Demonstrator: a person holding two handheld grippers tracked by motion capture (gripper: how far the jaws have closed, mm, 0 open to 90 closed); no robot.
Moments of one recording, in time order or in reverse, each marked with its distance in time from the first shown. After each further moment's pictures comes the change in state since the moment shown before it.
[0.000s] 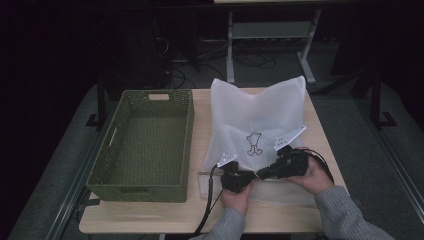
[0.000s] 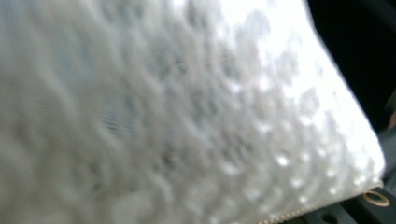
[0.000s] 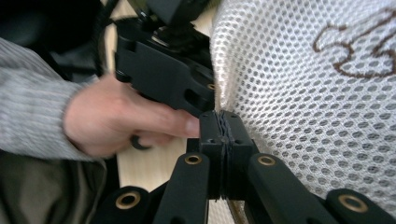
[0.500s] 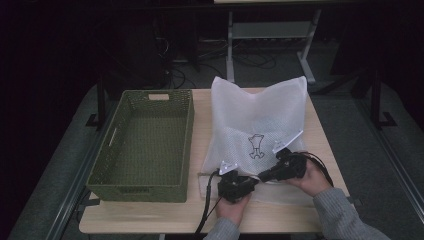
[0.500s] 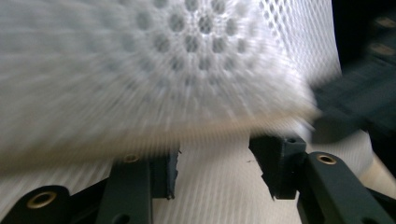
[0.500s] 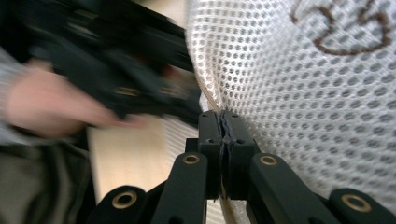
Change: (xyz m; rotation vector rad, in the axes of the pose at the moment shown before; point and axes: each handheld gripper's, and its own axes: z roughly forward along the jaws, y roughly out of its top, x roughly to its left) left arm 0.005 -0.025 -0.022 0.183 0.120 0.110; right arm -0.017 -0.017 0.019 0.086 -0.048 0.064
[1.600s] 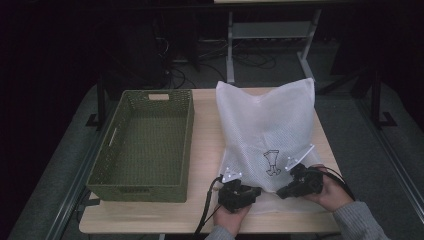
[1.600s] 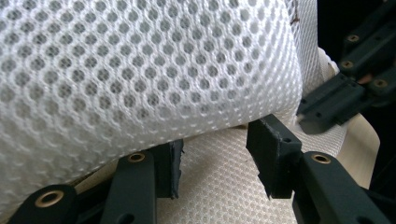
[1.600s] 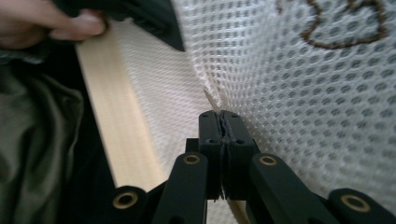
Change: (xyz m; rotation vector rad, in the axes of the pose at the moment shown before) left arm -0.012 -0.009 -0.006 0.063 -0.059 0.084; right arm 0.011 -0.048 -0.014 0.146 -0.037 0.026
